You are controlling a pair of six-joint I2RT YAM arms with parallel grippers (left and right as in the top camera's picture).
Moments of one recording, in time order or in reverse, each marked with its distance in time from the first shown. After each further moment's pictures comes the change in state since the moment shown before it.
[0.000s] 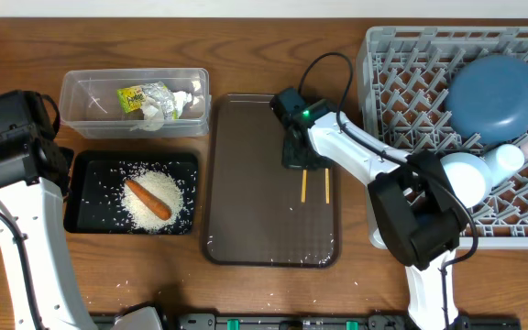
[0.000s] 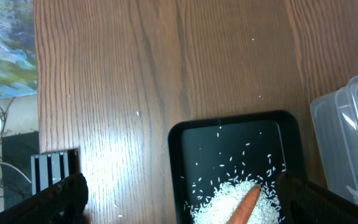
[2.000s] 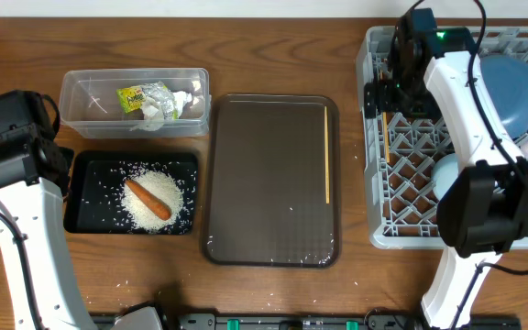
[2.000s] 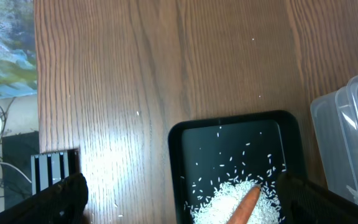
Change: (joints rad) left arm 0.000 0.000 0.000 0.000 0.000 0.000; right arm -0.457 -0.085 0.388 -0.440 -0.086 -0.528
